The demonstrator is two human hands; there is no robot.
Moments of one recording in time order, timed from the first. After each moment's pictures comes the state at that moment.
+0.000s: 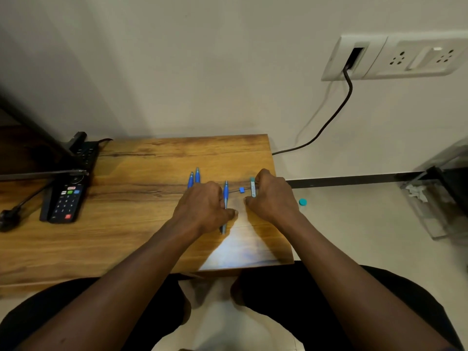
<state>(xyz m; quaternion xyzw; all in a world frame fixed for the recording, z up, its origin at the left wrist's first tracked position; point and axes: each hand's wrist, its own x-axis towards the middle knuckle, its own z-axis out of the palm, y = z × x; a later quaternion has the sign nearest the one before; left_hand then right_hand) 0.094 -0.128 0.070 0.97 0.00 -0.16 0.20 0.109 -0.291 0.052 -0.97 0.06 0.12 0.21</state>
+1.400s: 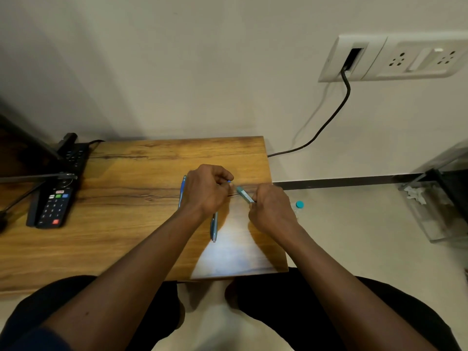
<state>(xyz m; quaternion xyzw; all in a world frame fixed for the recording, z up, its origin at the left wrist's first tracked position) 0.127 -0.146 0.059 0.91 0.05 -0.04 0.41 0.106 -0.299 0.047 -0.96 0.07 0.15 0.21</state>
